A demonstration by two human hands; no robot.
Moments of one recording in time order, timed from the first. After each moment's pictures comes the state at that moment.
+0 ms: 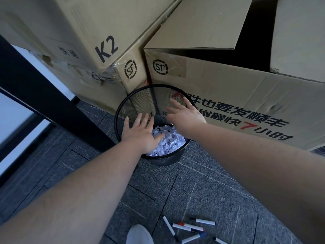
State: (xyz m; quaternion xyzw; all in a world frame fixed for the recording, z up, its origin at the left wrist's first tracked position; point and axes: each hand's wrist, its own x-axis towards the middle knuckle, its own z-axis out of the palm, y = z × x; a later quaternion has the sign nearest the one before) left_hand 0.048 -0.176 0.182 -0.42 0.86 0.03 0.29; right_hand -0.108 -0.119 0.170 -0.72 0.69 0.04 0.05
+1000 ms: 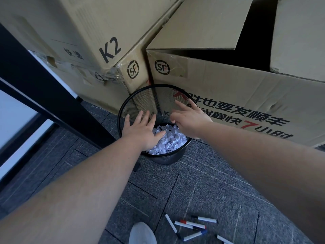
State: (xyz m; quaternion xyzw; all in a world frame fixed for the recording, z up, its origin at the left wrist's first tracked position) left_hand 0.051 -0.179 0.193 -0.41 0.86 0.03 0.29; right_hand -0.117 -0.109 0.171 -0.71 0.69 -0.02 0.13
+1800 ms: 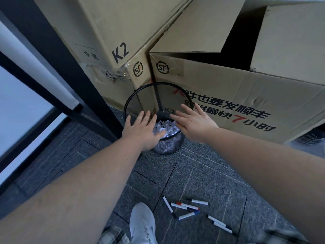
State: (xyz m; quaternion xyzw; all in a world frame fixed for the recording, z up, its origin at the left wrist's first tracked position) left_hand 0.078 -0.112 0.239 -0.43 0.87 0.04 0.26; right_hand -0.098 -0.031 0.207 -0.70 0.71 0.00 0.12
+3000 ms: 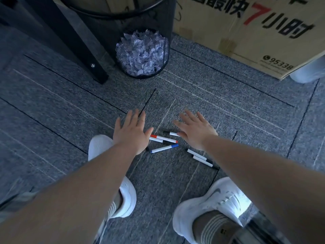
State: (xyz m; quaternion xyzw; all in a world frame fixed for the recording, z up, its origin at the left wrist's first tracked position) left_hand 0.136 0.055 -0.015 -0.46 0.82 0.13 0.32; right_hand -0.059 0.151 -0.048 -0.67 0.68 0.13 0.26
